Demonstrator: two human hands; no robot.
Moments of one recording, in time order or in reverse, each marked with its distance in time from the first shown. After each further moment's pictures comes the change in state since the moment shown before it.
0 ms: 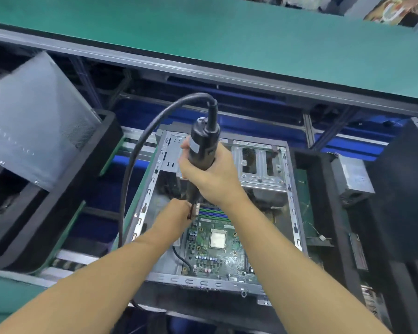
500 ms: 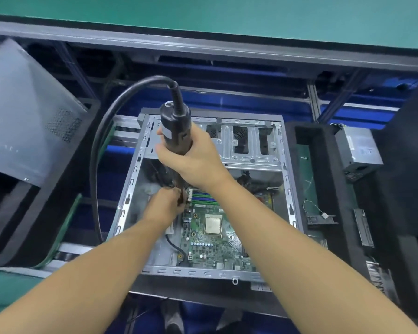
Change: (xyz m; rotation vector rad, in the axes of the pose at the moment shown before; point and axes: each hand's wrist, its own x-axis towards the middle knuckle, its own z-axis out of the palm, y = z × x) left_hand 0.005 -0.005 0.012 -0.016 0.024 -0.119; right_hand 0.007 0.018 -0.012 -0.007 -0.043 0.043
